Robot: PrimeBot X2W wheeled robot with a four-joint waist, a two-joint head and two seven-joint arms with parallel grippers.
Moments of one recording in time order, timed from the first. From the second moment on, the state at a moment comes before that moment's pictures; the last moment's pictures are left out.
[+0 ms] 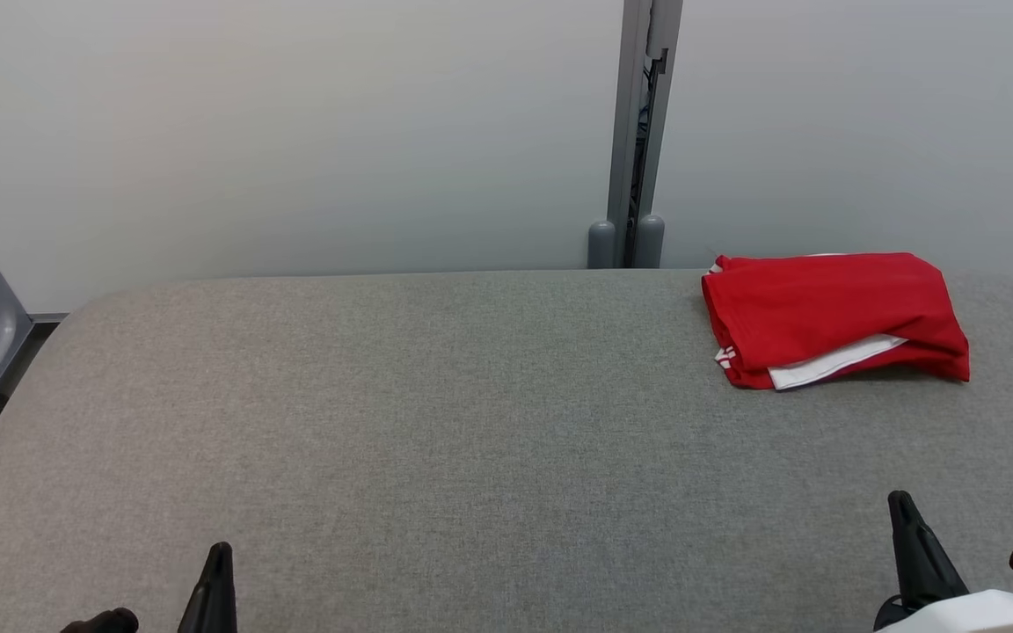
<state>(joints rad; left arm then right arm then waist) 0.13 0.04 0.03 0.29 -0.51 -0.09 -0.18 0.02 -0.10 0.01 0.33 0.56 0.13 -0.19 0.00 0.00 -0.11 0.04</state>
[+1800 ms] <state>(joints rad) -0.04 0.05 0.11 0.27 -1.16 -0.09 0.01 -0.12 -0.07 -0.04 0.34 1.19 0.13 -0.02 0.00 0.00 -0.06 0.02</state>
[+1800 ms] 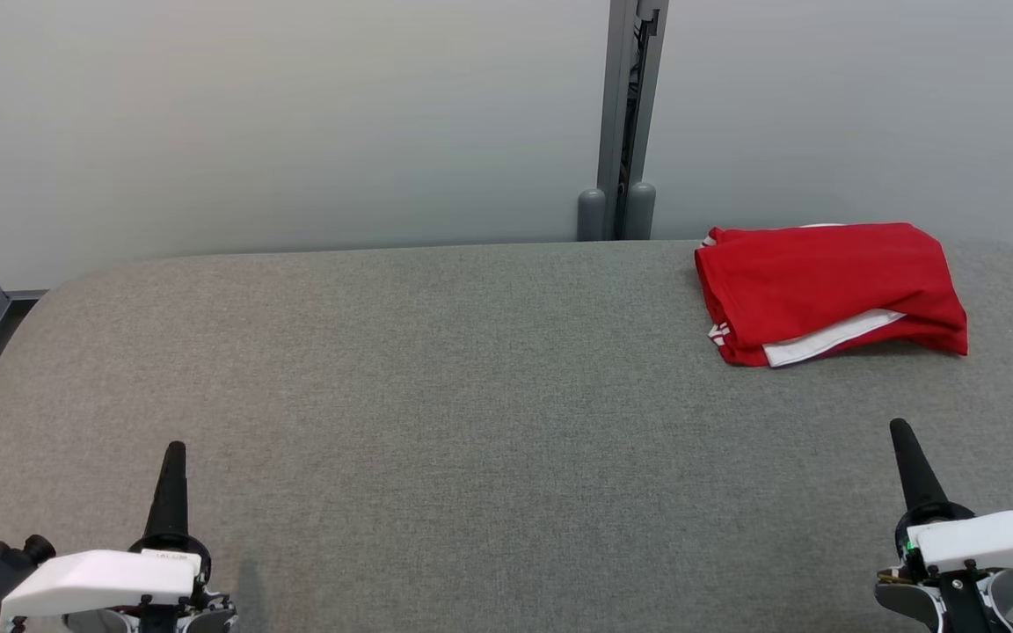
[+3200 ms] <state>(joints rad) -0.13 0.05 0.16 0.26 -1.50 -0.09 0.11 -0.20 -0.05 -0.06 0.34 1.52 0.13 0.06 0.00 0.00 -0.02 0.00</state>
